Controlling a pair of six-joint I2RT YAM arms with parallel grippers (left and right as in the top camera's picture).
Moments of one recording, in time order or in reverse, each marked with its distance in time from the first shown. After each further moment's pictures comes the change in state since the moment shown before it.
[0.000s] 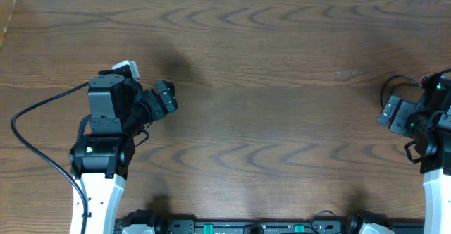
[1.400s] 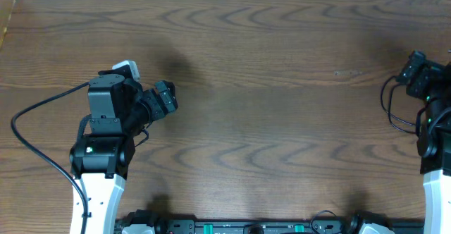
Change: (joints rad) left arm 0.000 0.000 0.000 0.000 0.000 0.000; right arm 0.000 -0.003 0.000 0.480 0.000 0.000
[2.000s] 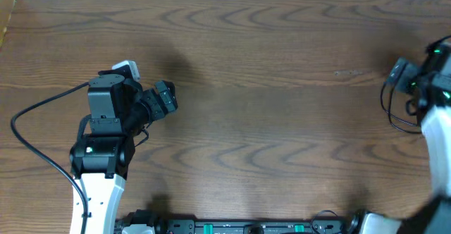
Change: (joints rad) left arm 0.000 0.000 0.000 0.000 0.000 0.000; right arm -0.057 0.360 -0.002 0.089 0.004 0.000
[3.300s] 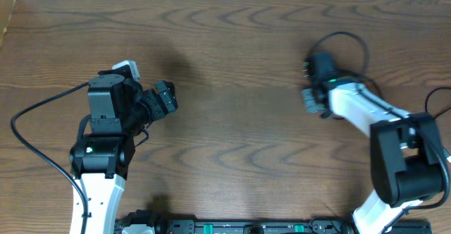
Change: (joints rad) left arm 0.000 0.000 0.000 0.000 0.000 0.000; right arm 0.534 0.466 0.014 -0.098 0.169 -0.049
